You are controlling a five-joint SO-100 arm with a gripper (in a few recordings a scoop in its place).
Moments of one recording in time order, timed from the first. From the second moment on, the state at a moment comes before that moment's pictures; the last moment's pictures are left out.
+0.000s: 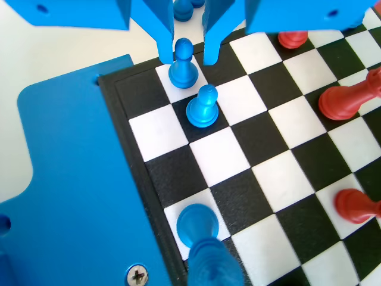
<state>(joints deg) -28.6 89.6 138.4 35.6 -127.8</state>
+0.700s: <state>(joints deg) -28.7 89.5 140.3 33.1 -128.2</state>
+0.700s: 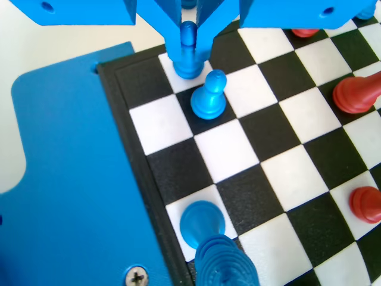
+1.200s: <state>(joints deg) -28.7 91.1 132.4 43.6 -123.0</state>
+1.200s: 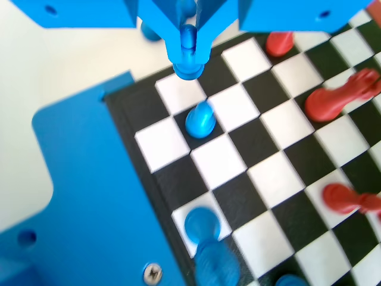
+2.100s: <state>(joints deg) -21.0 81.4 122.2 38.9 -119.1</state>
